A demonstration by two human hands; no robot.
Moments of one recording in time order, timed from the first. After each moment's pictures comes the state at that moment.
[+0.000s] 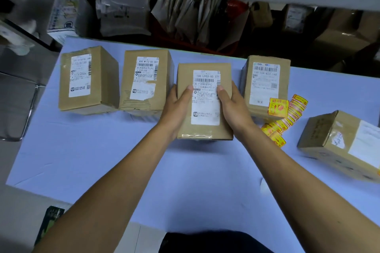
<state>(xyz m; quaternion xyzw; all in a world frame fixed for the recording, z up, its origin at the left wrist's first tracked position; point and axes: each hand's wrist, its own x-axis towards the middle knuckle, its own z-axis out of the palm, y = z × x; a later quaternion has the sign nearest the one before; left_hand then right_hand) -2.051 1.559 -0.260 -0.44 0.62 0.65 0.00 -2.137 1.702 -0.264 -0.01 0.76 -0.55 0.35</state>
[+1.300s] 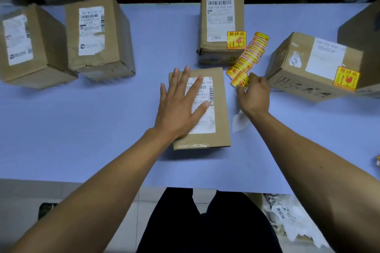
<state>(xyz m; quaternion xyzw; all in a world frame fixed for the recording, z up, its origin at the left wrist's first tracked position) -1.972 1.692 -0.288 -0.08 0.97 0.20 0.09 -2.093 1.880 -0.325 0.00 0.96 -0.23 0.18</state>
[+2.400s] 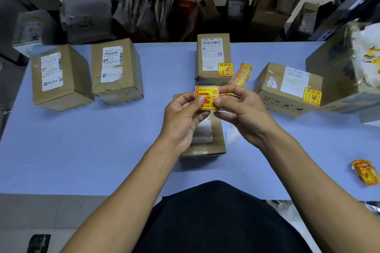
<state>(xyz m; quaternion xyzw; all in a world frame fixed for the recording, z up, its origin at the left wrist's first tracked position) -1.967 1.724 -0.162 -0.31 0.44 0.84 -0.02 -2.034 1.862 -0.144 0.04 0.60 -0.72 0.35</state>
